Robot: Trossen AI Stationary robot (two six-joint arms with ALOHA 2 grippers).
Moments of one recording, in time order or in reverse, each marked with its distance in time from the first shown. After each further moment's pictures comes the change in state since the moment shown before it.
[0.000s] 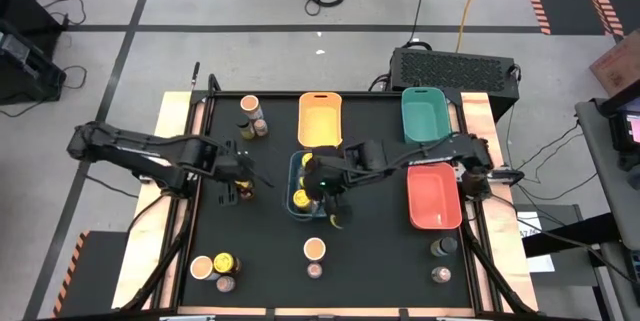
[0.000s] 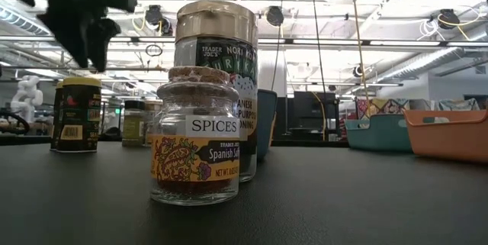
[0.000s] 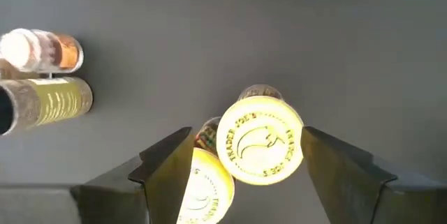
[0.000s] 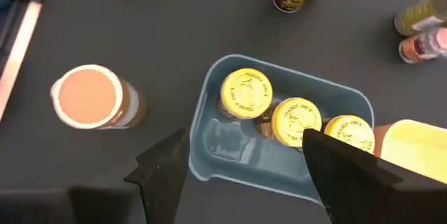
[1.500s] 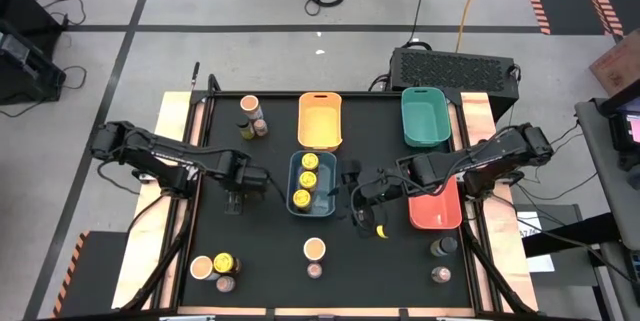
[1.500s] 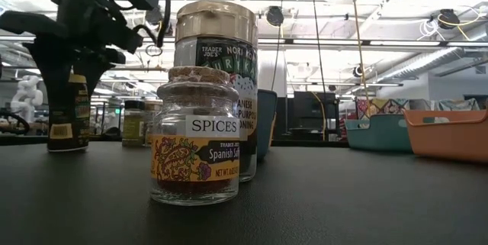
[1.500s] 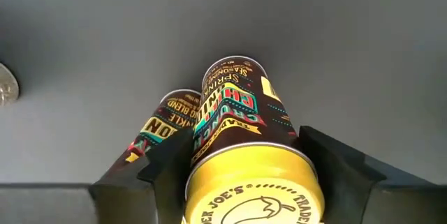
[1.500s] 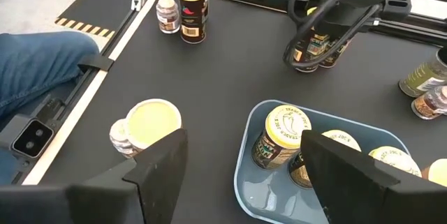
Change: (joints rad) left arm 0.000 0.249 -0.003 -0.037 0.112 0.081; right arm 0.100 -0.452 -0.753 0.705 0.003 0.087
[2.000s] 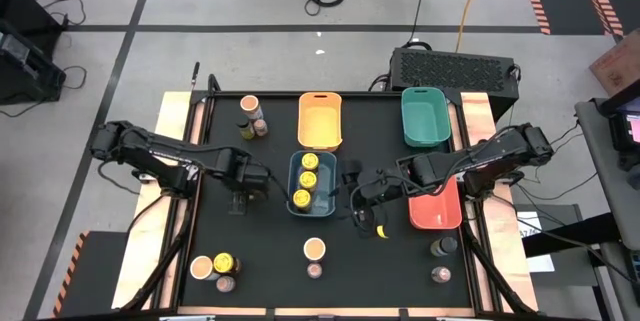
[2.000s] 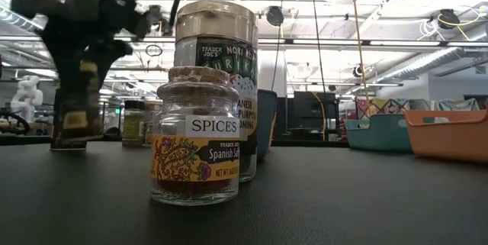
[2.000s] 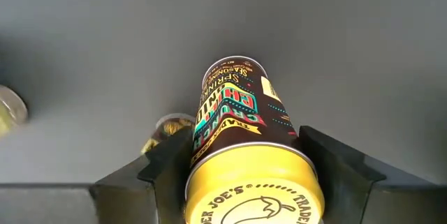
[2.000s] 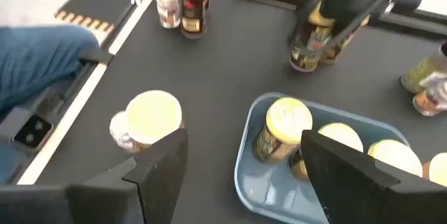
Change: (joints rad) left arm 0.000 0.000 0.080 0.008 0.022 -0.004; right arm 0.000 -0.002 0.000 -0.033 0.000 -0.005
